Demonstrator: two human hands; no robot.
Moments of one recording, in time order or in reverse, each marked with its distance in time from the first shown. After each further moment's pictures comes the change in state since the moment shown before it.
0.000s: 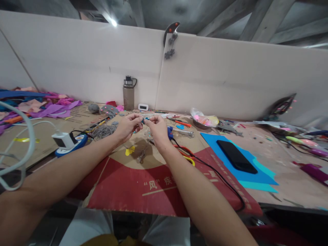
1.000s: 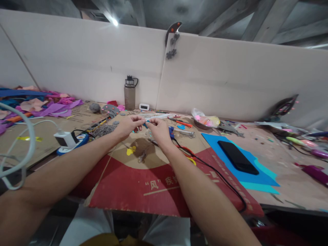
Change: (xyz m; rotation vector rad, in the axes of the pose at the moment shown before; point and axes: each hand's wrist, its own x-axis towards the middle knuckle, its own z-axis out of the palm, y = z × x) left_hand 0.003 0.003 -0.011 0.342 -0.023 -0.038; right_hand 0.001 0.004 -0.008 -0.269 -0.090 -0.143
